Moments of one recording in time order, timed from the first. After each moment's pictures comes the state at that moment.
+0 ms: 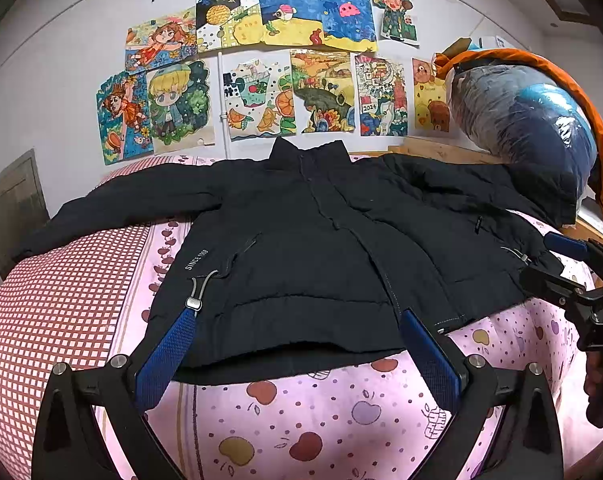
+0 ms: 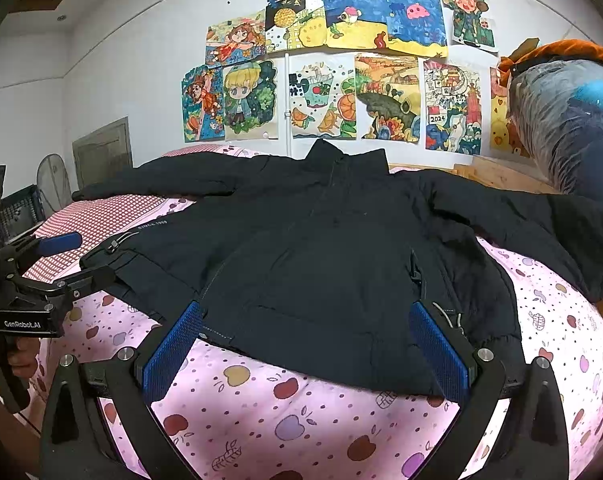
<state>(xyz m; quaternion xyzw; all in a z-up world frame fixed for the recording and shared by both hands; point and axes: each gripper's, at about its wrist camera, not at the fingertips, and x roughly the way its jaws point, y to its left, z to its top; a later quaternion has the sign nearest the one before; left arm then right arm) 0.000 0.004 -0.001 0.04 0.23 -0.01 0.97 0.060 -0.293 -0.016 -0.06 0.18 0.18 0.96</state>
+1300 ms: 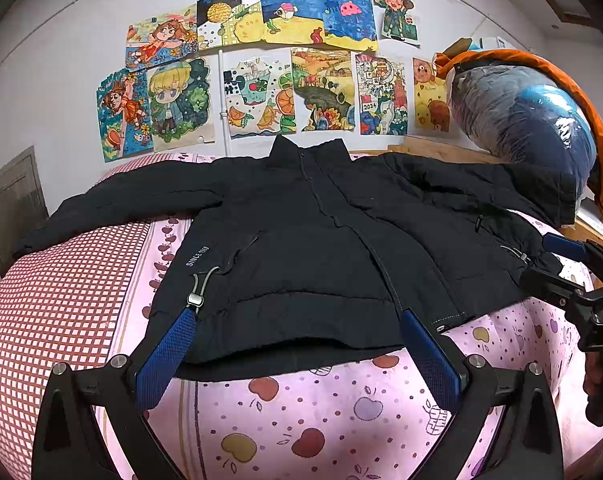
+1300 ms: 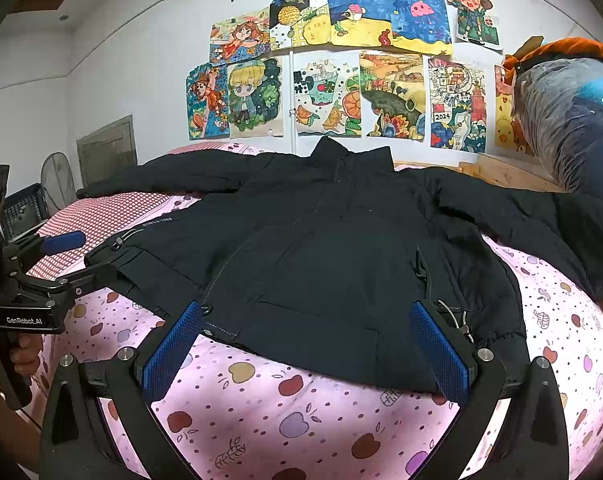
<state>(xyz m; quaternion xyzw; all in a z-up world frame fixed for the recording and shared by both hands) 0.001 0.005 0.000 0.04 0.23 -0.01 0.97 0.059 -0.292 -0.013 -0.06 0.18 0.19 0.96</state>
